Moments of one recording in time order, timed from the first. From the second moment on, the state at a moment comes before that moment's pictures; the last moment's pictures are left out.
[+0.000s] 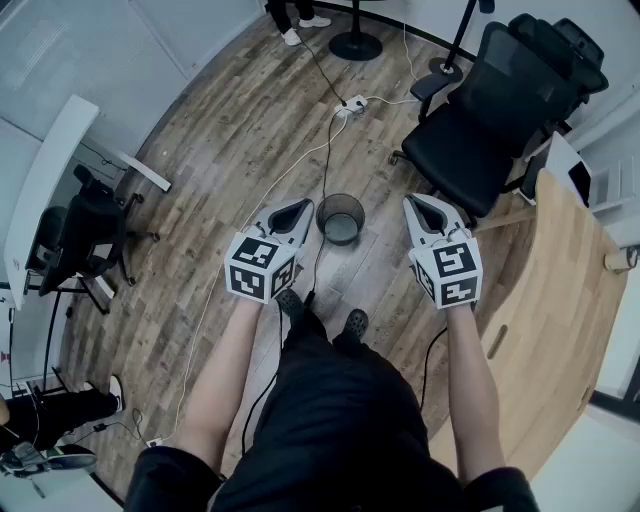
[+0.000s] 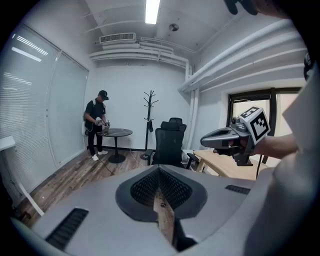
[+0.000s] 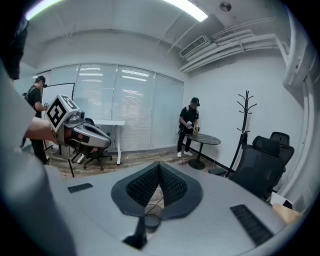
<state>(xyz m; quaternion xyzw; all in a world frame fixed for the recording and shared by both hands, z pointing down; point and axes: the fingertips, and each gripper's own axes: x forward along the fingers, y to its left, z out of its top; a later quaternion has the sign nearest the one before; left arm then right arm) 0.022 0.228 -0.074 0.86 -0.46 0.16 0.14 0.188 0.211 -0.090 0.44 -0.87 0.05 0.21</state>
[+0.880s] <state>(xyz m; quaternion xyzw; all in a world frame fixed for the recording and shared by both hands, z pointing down) 0.034 0.238 -0.075 0.86 -0.46 0.16 0.14 0.195 0.221 -0.083 0.45 -0.87 0.08 0.18</state>
